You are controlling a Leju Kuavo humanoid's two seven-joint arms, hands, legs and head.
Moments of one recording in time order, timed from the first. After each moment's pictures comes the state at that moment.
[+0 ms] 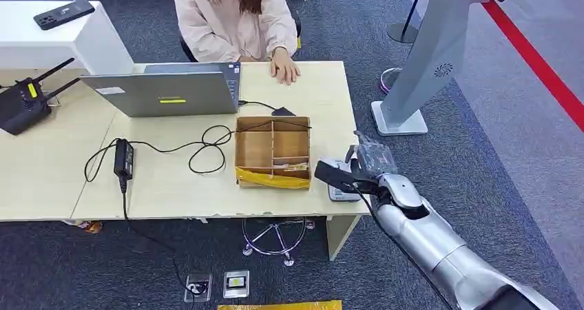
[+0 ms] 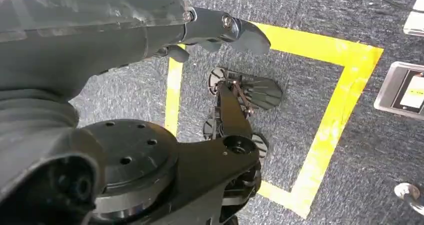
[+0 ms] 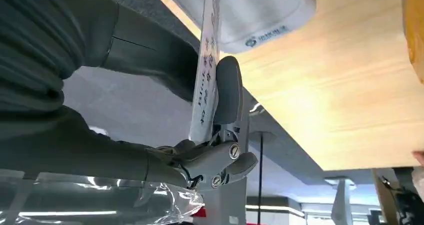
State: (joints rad) left arm -0.09 0.08 -0.86 -0.17 0.98 0.11 -0.10; right arm -0.56 -0.30 0.73 -0.92 0.71 -0.01 0.26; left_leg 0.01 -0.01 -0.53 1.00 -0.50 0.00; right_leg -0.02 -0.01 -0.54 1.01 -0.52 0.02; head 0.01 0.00
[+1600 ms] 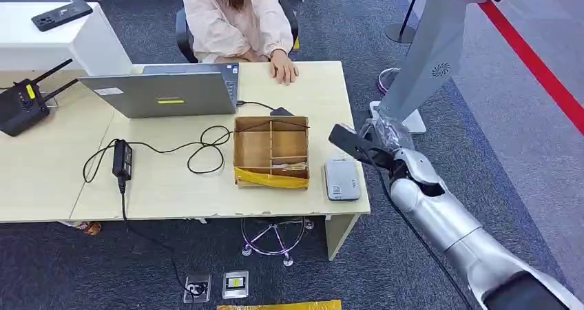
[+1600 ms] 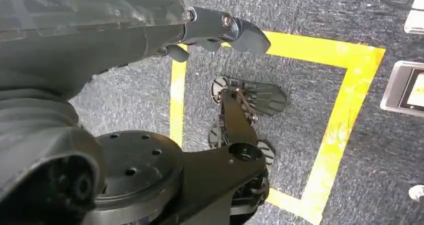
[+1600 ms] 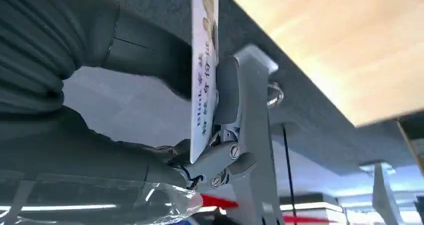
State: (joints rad) left arm -0.09 0.09 -0.88 -0.17 0.94 0.10 -0.09; right arm -0.68 -0.35 0.69 -1.03 0.61 0.06 0.41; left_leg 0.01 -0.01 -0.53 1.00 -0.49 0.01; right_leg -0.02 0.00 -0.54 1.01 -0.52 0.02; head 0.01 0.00
